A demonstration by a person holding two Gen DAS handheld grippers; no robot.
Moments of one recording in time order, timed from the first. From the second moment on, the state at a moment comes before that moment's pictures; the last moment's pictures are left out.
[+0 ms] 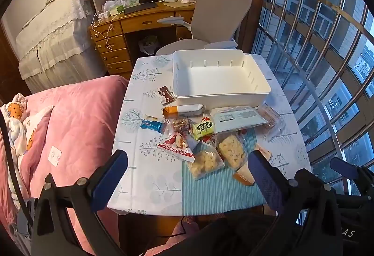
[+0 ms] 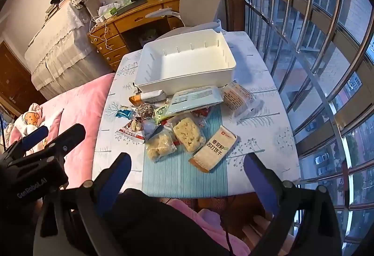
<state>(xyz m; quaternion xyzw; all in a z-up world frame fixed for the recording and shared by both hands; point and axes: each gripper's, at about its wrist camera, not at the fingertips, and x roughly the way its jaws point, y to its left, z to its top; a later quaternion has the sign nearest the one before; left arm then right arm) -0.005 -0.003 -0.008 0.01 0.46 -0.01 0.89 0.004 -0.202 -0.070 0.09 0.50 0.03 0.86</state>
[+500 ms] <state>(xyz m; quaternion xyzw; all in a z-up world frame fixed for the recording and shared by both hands) 0.003 -0.012 -0.012 0.01 0.47 -0.01 0.88 0.010 -0.211 -0.075 0.09 0.51 0.03 0.86</state>
